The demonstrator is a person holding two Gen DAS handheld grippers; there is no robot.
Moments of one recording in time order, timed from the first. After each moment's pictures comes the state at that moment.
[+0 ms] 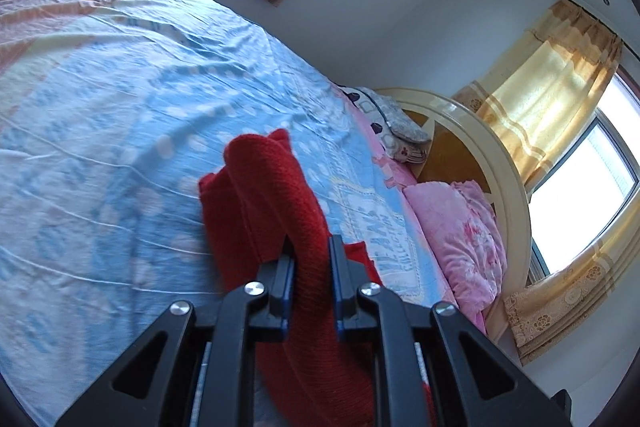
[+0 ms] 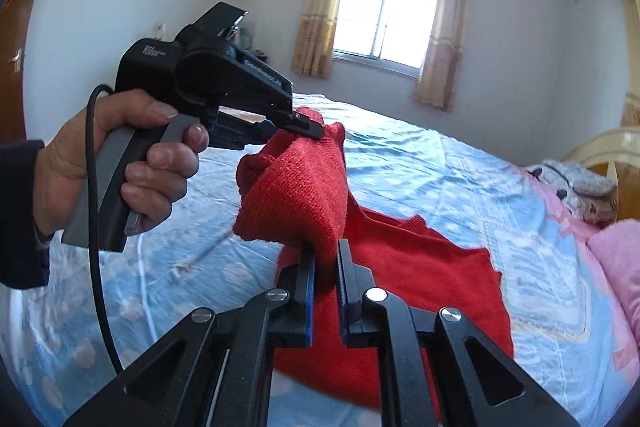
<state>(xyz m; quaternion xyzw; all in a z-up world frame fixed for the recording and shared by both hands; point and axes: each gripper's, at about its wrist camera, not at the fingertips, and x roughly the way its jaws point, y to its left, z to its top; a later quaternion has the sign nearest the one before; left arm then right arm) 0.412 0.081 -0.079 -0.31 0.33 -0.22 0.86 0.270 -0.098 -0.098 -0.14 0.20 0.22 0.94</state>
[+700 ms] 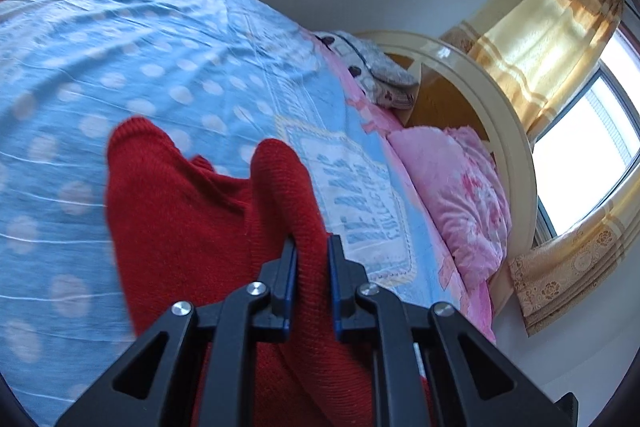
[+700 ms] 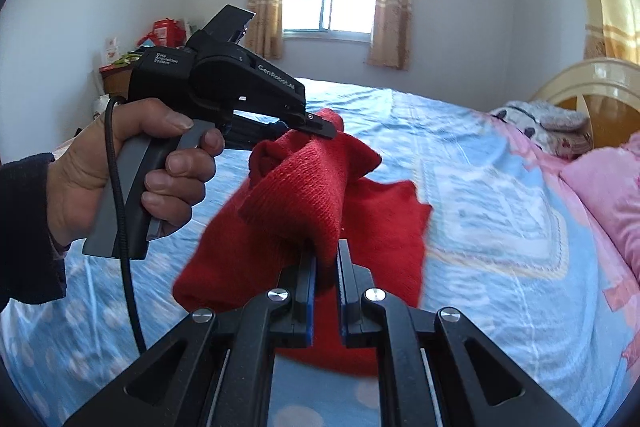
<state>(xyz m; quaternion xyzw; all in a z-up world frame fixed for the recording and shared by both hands) 0.455 -0.054 -0.098 -0.27 0.39 -0.27 0.84 0.294 -0.208 -0.113 -0.09 0.25 0.17 0.95</state>
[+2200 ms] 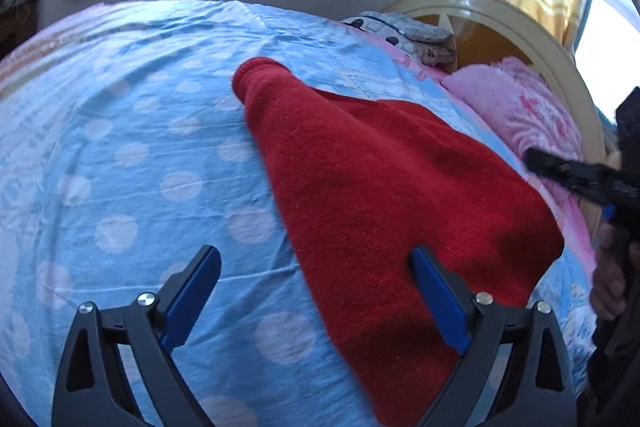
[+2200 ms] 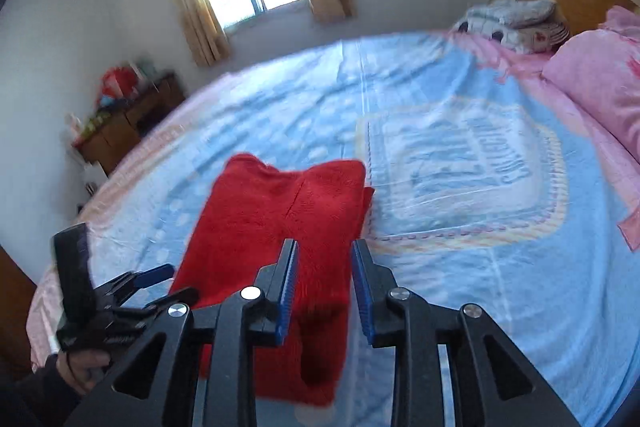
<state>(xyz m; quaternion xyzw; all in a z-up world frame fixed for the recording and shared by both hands) 0.371 -0.027 -0.142 -0.11 0.38 -0.18 0.90 0.384 -0.280 -0.083 0.09 0.38 0.12 0.91</state>
